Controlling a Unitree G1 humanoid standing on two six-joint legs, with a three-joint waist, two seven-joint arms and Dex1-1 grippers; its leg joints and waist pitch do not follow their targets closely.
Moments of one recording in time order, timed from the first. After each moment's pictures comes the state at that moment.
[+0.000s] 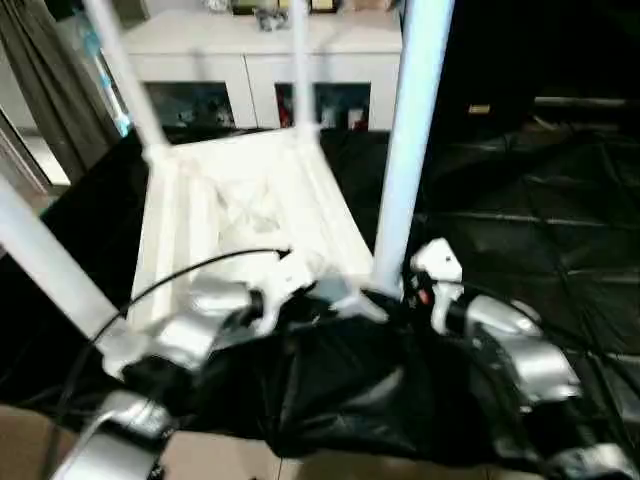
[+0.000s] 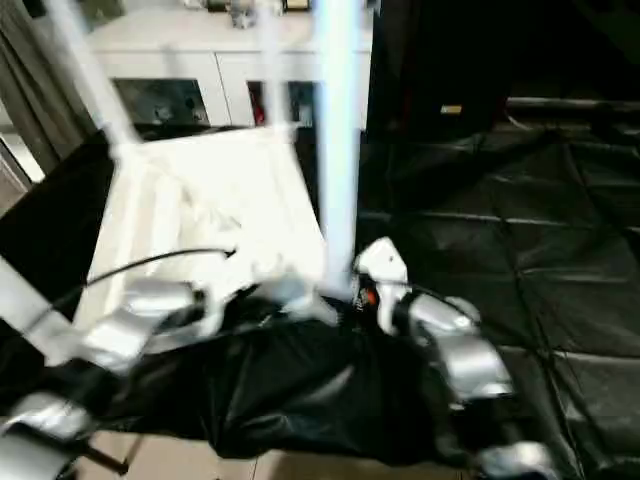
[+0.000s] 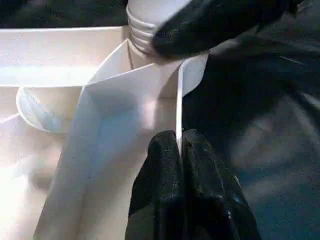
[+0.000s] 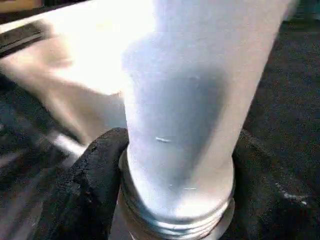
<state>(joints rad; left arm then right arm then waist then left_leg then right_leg) -0.59 0.22 -0.31 0.67 0.00 0.07 -0.90 -0.38 -0.20 0.08 0.44 0.10 0.15 0.59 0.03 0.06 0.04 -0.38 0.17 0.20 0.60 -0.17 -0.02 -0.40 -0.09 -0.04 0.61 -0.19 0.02</state>
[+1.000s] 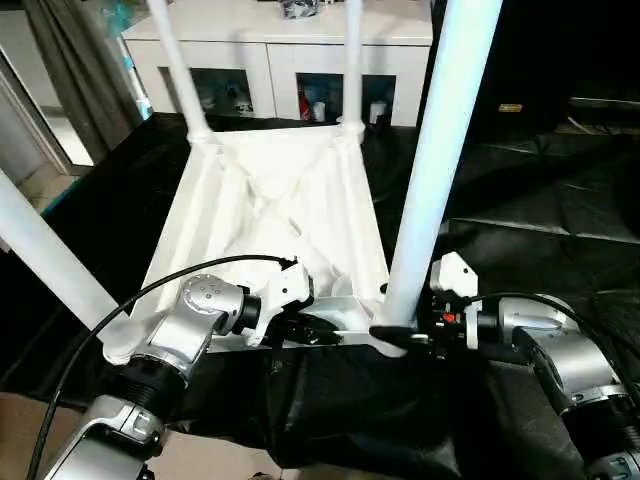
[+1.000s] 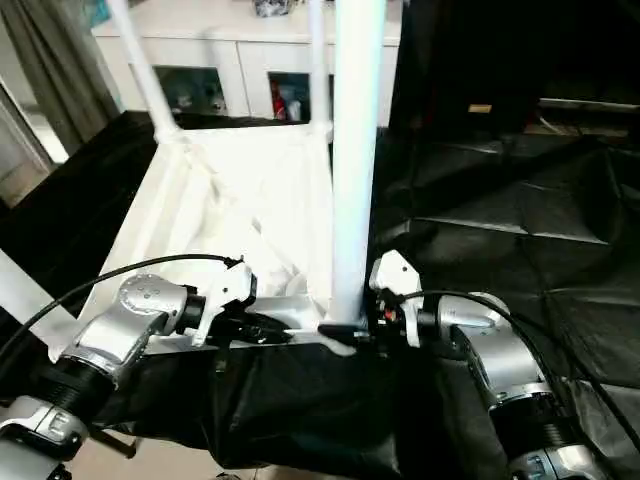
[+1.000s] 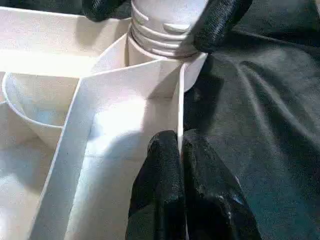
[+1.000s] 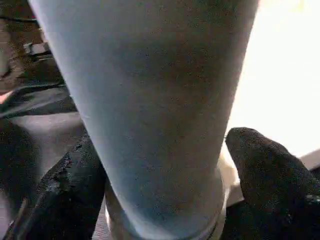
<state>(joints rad) -0.52 0.34 -0.33 0.52 -0.05 0.09 -1.29 -0.34 -0.47 0.18 0.31 0.21 0.14 1.18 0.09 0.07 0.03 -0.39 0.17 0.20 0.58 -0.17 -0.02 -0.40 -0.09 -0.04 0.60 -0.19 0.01</state>
